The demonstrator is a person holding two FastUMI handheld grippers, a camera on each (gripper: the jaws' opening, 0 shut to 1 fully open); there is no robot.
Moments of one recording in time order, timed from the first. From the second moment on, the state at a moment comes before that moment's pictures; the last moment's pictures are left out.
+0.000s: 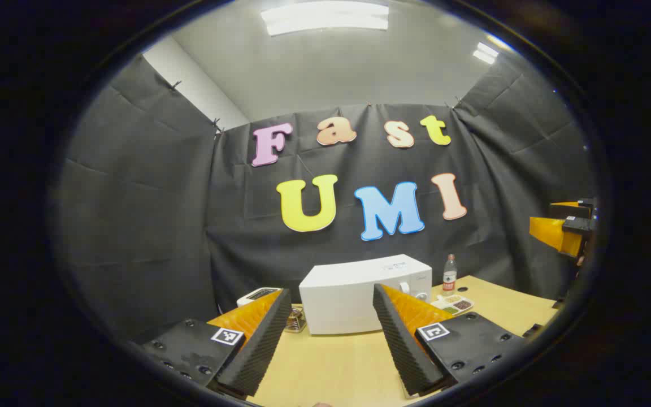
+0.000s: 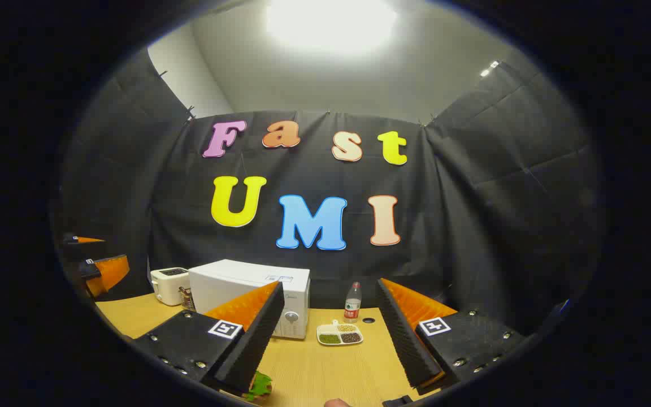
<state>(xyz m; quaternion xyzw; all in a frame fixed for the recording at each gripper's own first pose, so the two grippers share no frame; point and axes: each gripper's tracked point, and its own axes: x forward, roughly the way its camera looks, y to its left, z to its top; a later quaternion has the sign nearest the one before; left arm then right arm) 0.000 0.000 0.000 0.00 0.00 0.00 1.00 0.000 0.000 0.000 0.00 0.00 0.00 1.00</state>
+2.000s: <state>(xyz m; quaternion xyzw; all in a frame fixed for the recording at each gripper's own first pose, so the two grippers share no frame) 0.221 -0.153 -0.062 -0.03 0.02 -0.07 1.00 0.055 -0.047 -0.004 0.00 0.00 -0.06 1.00</state>
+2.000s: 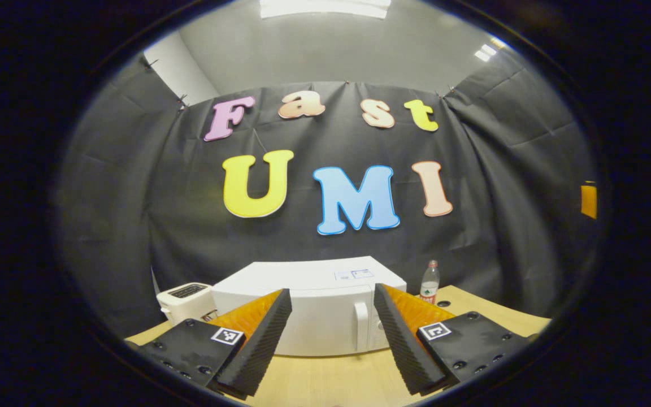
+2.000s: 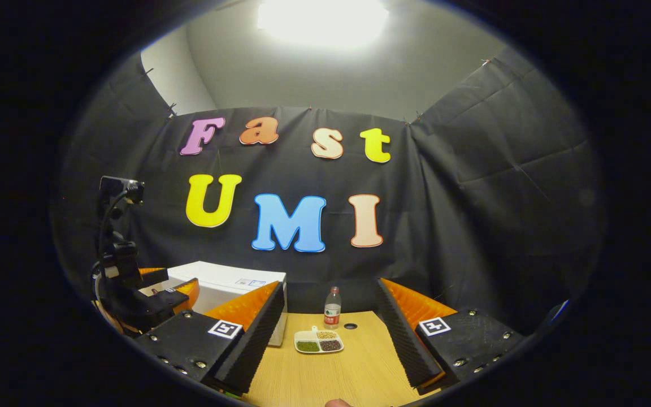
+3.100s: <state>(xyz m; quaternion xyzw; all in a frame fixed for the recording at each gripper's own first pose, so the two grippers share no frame) 0.347 -0.239 -0.223 -0.01 0.14 -0.16 0.98 0.039 -0.075 -0.020 -0.06 0.06 -0.22 0.97</state>
